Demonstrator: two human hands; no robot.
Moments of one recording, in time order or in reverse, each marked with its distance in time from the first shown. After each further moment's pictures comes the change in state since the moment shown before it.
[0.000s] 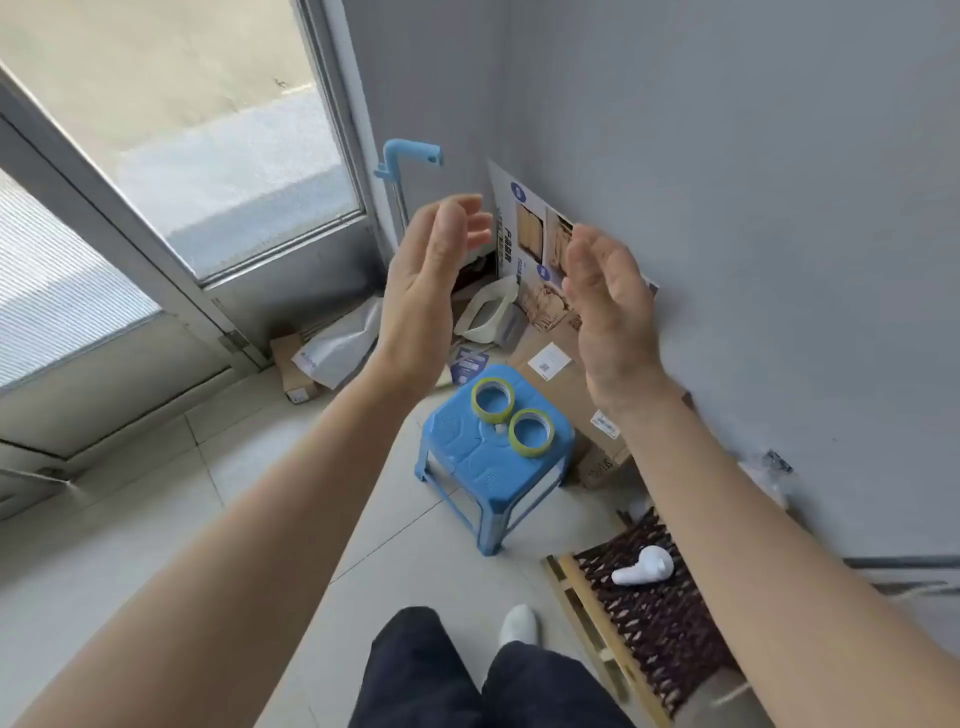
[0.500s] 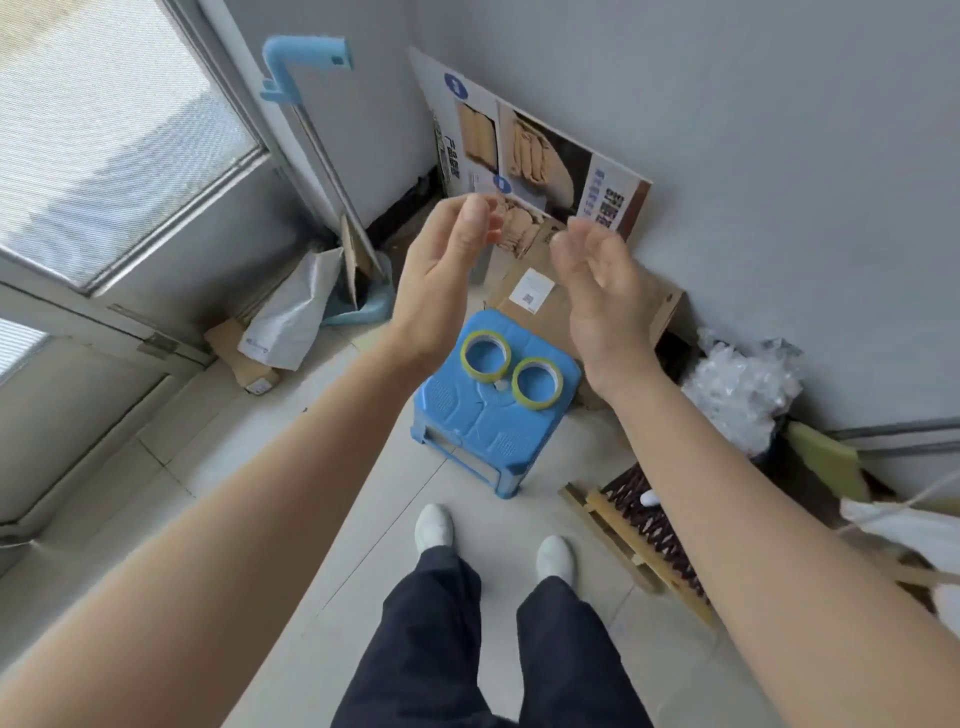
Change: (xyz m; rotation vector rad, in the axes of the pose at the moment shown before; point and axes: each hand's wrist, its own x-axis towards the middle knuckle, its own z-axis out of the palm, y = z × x) left_hand 0.078 -0.129 -0.021 0.041 -0.247 -0.277; right_hand 0.055 0.110 0.024 -0.088 0.263 0.201
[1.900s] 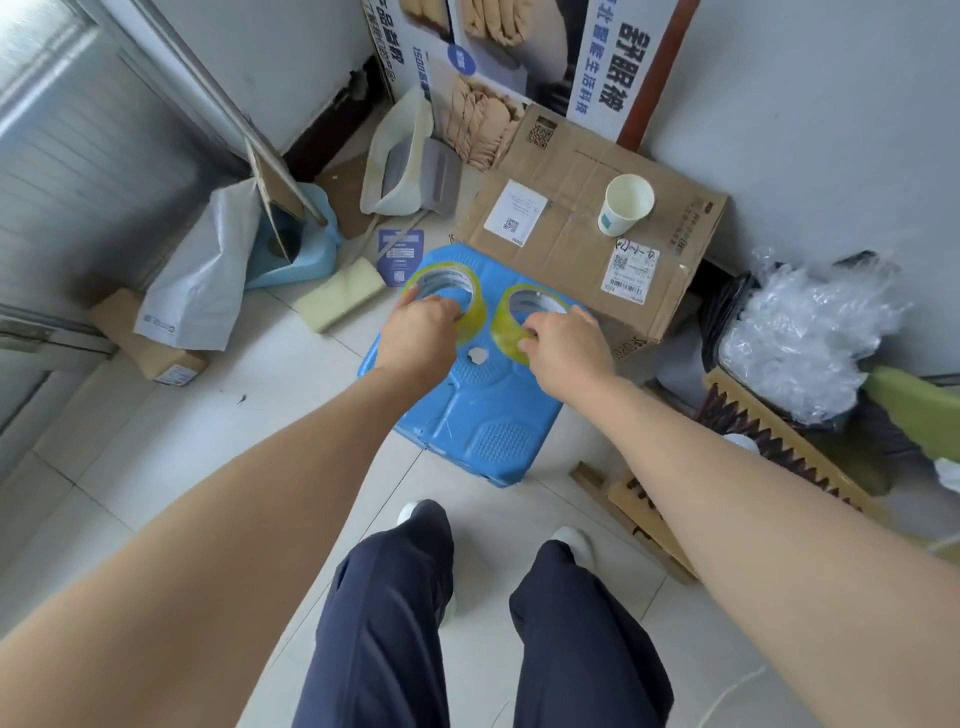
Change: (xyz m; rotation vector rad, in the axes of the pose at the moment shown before) left_hand 0.064 -0.322 -0.004 1.311 -0.294 -0.054; right_hand 0.088 0.286 -0.014 -1.180 -0.337 0.086
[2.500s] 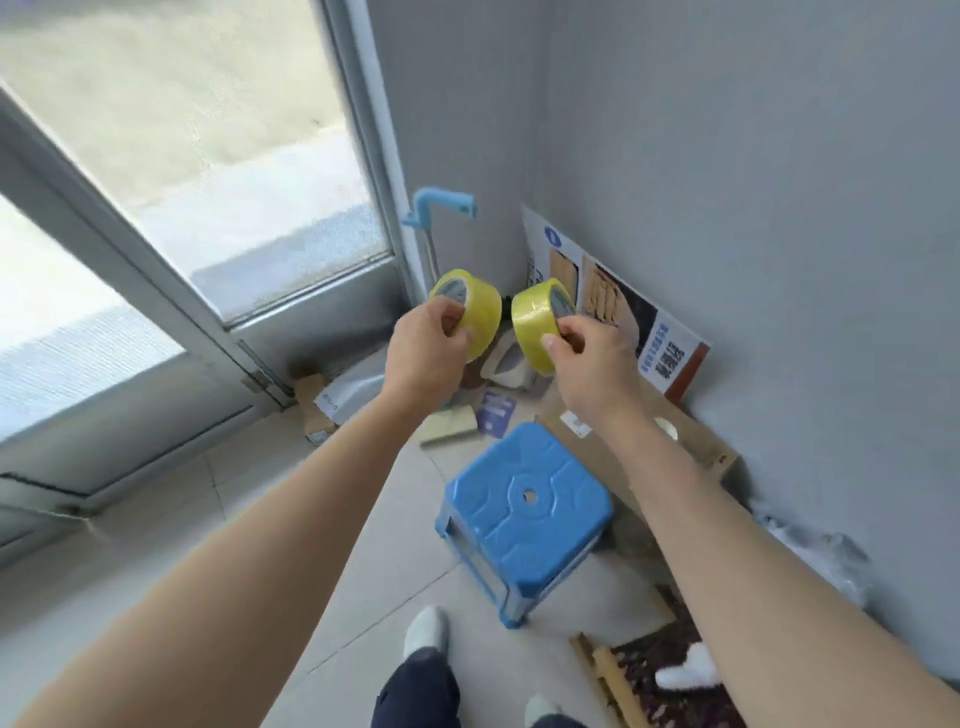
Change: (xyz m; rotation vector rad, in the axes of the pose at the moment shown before) left_hand -0.146 0.080 -0.341 -0.556 0.637 -0.403; right_hand -0.133 -0.172 -0.284 0.485 0.296 -0.394
